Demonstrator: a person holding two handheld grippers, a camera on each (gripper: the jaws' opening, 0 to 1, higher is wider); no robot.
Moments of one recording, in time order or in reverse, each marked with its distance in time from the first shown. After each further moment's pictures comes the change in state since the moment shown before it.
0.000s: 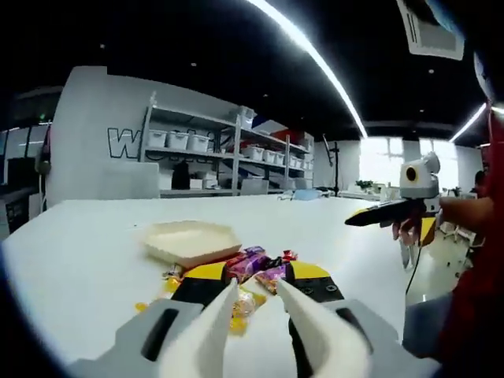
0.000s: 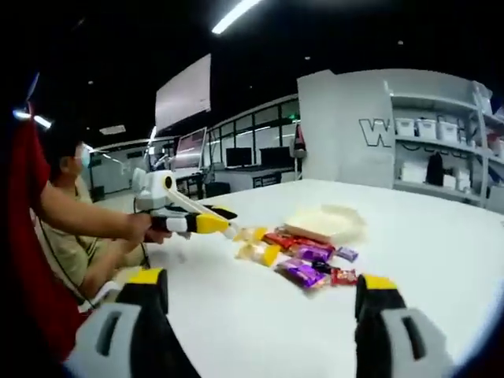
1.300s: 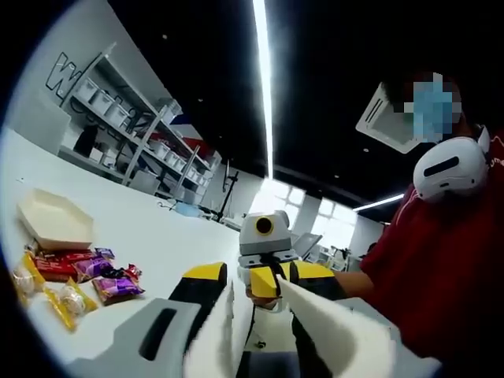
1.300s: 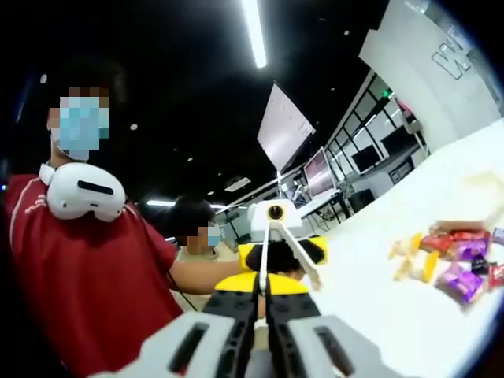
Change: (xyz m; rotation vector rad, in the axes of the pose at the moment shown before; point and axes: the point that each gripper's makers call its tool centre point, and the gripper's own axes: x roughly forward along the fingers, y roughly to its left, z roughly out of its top) left arm -0.035 -0.147 0.066 -0.369 -0.098 -0.652; right arm -0.007 0.115 0.054 0.341 -0.089 0.875
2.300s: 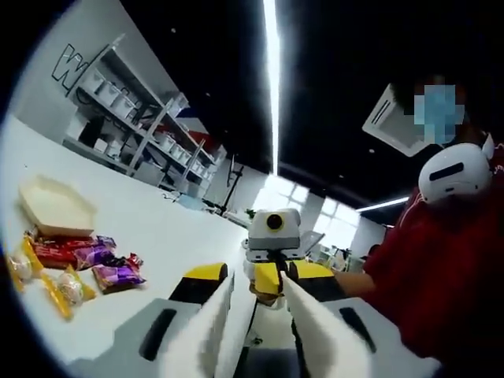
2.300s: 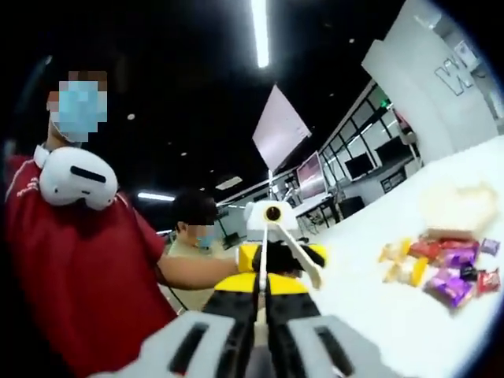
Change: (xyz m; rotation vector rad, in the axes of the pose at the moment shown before) left arm 0.003 0.009 -0.011 -0.050 0.024 0.037; right arm -0.005 -0.004 -0.006 -0.032 -0.006 -0.049
